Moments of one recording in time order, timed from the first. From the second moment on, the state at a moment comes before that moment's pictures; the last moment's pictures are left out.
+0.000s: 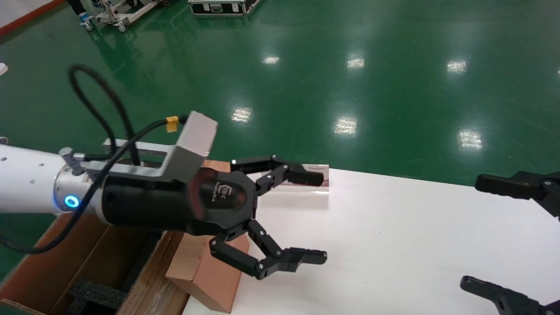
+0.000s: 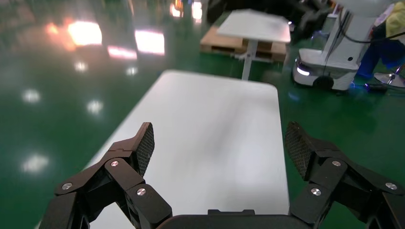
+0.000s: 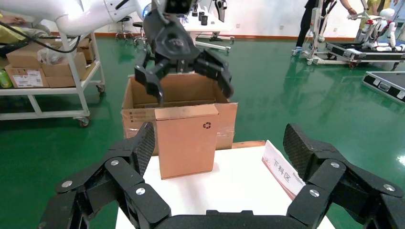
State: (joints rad) left arm -1.15 0.58 0.37 -1.29 0.88 1.48 -0.37; right arm 1.07 -0.61 -0.28 1.28 -0.73 -1.50 0.19
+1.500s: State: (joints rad) left arm -2.07 0.67 1.39 -1.36 1.53 1.57 -1.49; right arm 1.08 -0.61 -0.28 1.28 -0.73 -1.49 0.19
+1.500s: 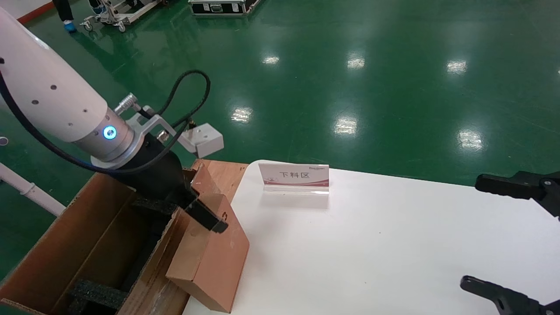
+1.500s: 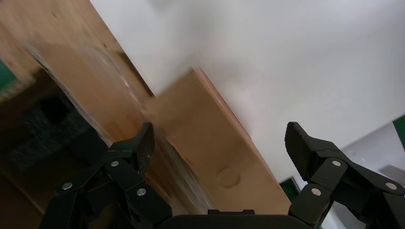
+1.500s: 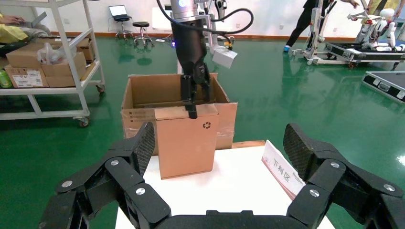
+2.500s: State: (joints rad) left arm -2.13 0.67 1.64 -1.36 1.46 1.52 -1.54; right arm 1.08 -0.61 -0.29 1.28 -0.73 -1.49 0.18
